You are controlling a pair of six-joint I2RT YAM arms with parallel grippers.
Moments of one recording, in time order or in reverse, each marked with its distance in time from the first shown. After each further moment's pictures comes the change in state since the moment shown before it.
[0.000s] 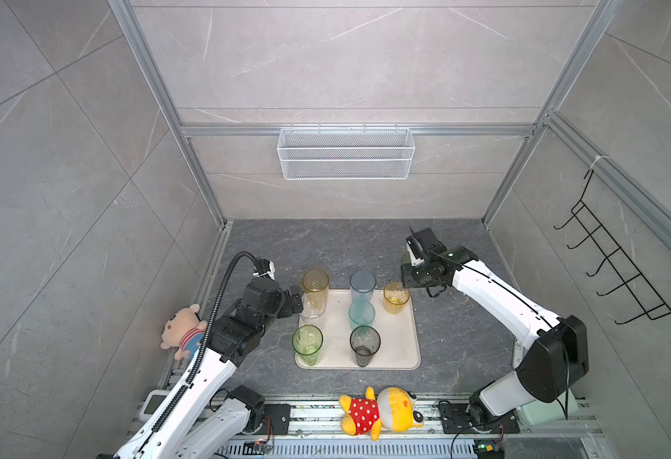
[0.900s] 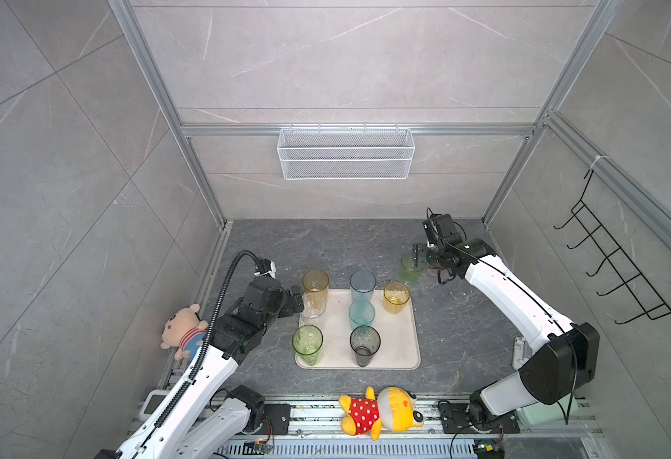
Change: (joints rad) left arm 0.000 0.023 0.000 0.000 0.000 0.000; right arm -0.108 -0.011 0.074 0.089 0.157 -0.019
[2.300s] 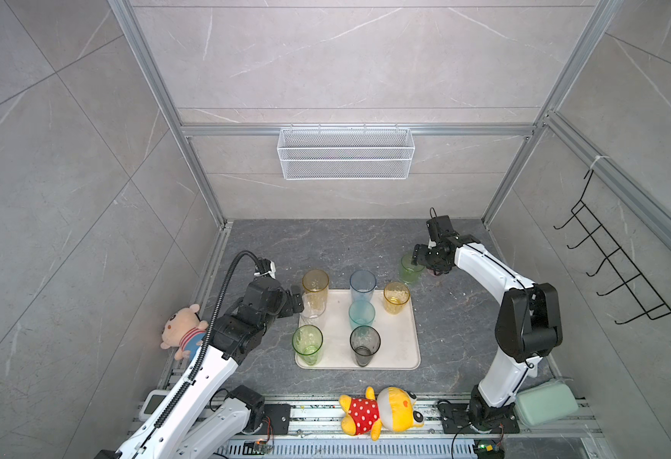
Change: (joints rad) left arm 0.000 -0.006 0.000 -0.001 0.000 0.000; right arm -0.164 0.276 0.004 0.117 -0.230 0.114
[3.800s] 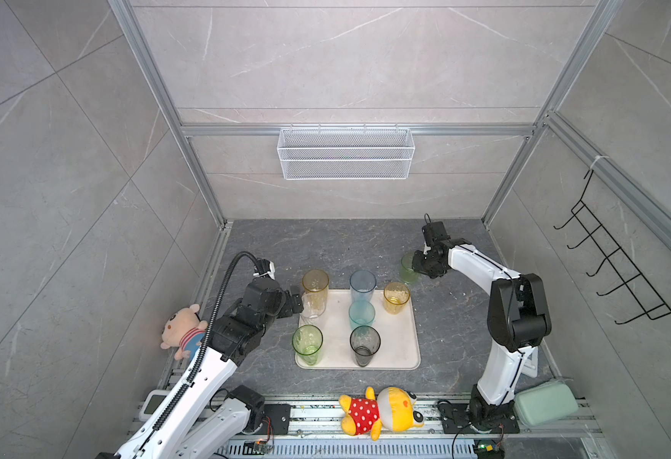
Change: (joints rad) left arm 0.000 -0.011 -0.002 -0.003 0.000 -0.001; right arm -0.006 0.090 -0.018 0.043 -0.060 0.015
